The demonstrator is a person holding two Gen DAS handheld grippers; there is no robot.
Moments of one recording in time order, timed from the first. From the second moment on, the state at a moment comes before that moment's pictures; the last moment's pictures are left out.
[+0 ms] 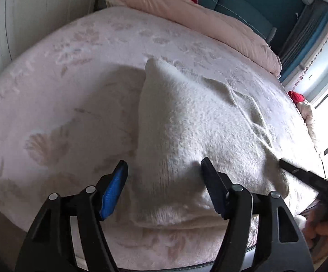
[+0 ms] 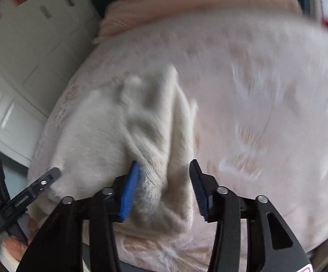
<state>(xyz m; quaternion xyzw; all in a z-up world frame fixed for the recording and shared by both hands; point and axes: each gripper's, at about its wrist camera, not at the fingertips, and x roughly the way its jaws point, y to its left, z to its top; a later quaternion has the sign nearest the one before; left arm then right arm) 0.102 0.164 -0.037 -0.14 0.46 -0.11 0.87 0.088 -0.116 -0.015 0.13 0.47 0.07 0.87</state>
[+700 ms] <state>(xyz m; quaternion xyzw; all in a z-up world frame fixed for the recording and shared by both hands) 0.129 0.161 -0.002 -0.24 0.43 -0.19 0.85 0.135 -0.120 0.013 0.17 0.43 0.14 0.88</state>
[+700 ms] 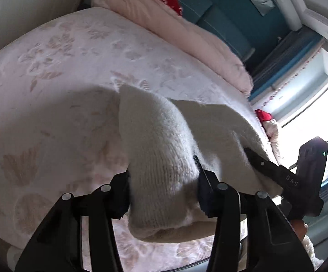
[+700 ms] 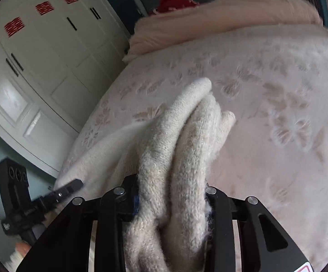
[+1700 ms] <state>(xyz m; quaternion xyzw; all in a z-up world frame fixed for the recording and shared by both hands) 0.032 0.072 0.015 0.02 0.45 -0.08 0.89 0.012 -0.137 0.015 0.09 0.44 0.00 0.89</state>
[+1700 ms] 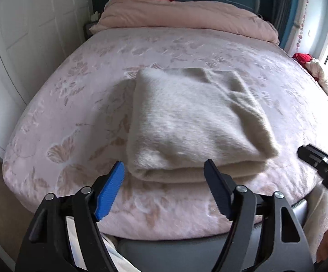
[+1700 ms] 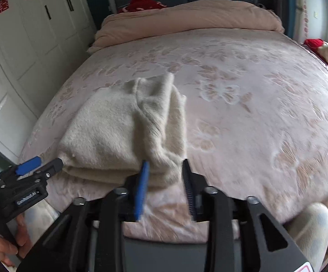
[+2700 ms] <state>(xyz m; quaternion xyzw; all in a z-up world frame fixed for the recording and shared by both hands) -0.035 0.008 0.044 0.05 0.38 -0.03 0.92 -0.048 -0.150 0.025 0.06 0.41 -0.08 0.91</state>
